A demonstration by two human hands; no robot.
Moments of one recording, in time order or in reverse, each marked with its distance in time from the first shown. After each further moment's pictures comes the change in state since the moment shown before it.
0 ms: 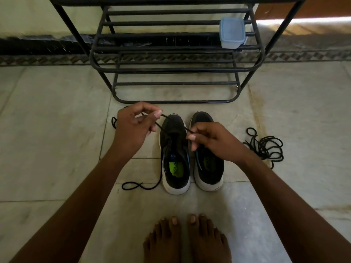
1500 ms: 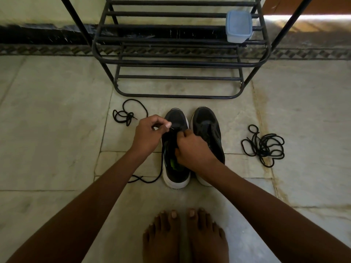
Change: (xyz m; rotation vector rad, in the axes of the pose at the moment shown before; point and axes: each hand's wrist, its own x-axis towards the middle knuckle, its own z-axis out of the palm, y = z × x) left_hand -0.009 -0.069 0.034 0.097 -0.037 -0.210; right_hand 0.022 0.005 0.083 -0.802 -0.003 0.192
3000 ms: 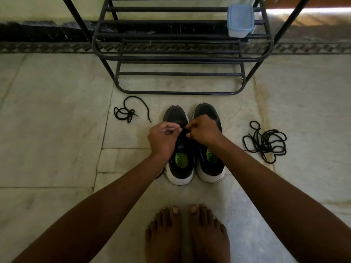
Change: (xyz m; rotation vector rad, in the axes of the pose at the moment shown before) left_hand -0.013 -0.018 0.058 -0.069 0.254 -0.178; right_hand 0.038 0.046 -0.007 0.560 0.027 0.345
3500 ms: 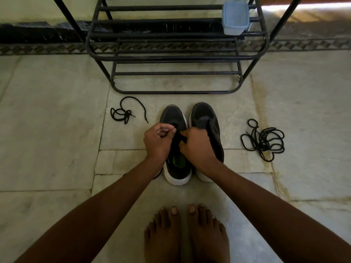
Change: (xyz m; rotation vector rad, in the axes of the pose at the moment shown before) left_hand -0.003 -0.009 -0.004 -0.055 0.003 0.033; right_hand -0.037 0.003 0.035 -0.194 0.171 -0.237
